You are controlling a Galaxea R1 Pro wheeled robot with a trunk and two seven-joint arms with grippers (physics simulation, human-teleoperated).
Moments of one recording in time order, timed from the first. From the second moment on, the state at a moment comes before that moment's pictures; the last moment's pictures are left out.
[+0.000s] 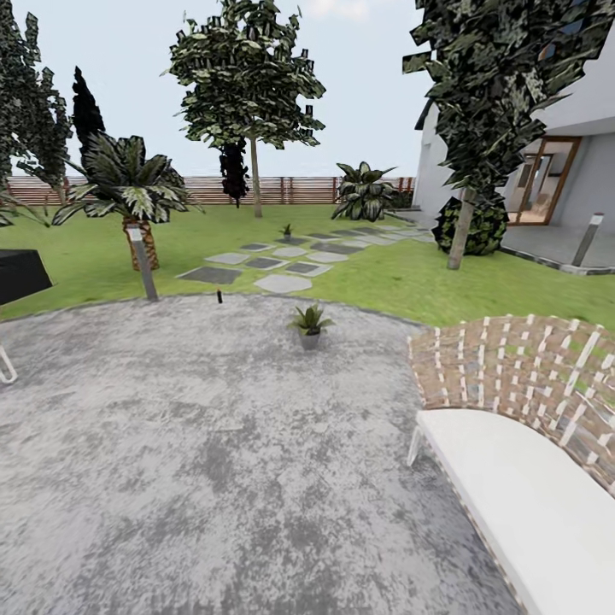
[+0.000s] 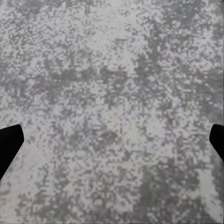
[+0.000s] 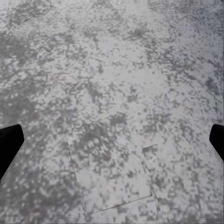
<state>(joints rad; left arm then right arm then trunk) -0.11 0.04 0.08 -0.36 -0.02 -0.30 0.01 -0.08 -0.03 -0.01 -0.49 0.01 -0.32 0.00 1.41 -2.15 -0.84</state>
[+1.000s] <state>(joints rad) -0.11 0.04 0.08 -0.36 -0.02 -0.30 0.01 -0.08 -0.03 -0.01 -0.49 0.01 -0.32 0.00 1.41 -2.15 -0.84</state>
